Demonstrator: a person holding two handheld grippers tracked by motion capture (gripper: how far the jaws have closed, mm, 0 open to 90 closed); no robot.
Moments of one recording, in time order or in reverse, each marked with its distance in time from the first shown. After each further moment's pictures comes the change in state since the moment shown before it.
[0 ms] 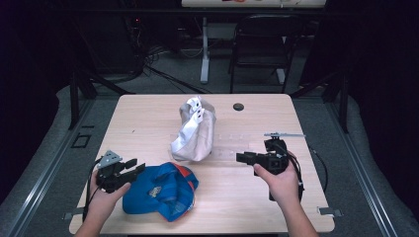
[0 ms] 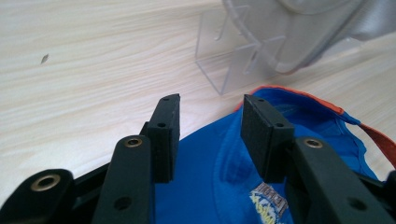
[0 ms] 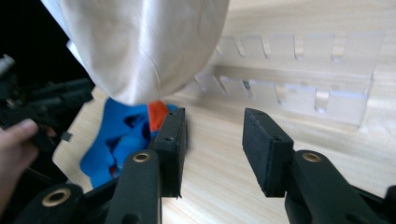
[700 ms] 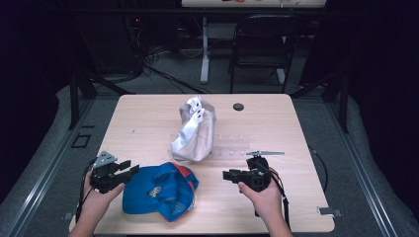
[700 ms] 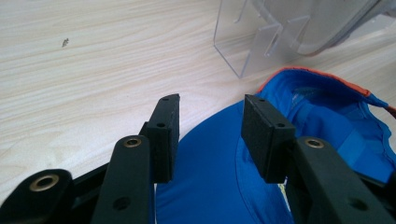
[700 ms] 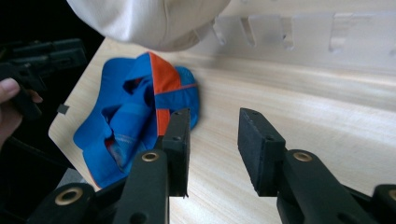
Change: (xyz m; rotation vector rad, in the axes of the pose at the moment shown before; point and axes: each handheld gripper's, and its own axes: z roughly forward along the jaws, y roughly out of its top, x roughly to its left) left arm 0.012 -0.005 -0.006 0.059 0.037 0.013; right arm 0.009 -0.046 0.044 0.064 0.040 -0.013
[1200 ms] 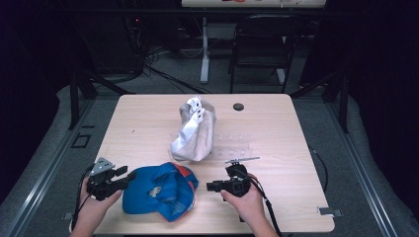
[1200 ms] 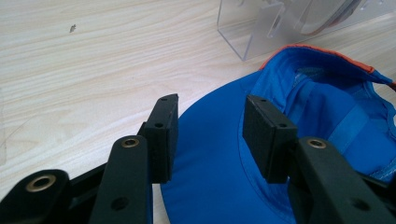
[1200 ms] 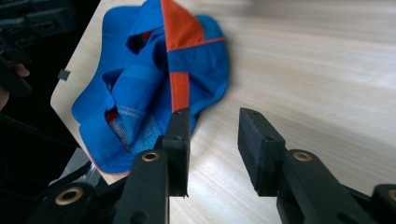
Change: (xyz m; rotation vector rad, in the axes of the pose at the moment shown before) left arm -0.003 -0.015 -0.010 0.008 0.027 0.005; right arm 0.012 -0.017 0.056 0.155 0.056 0.003
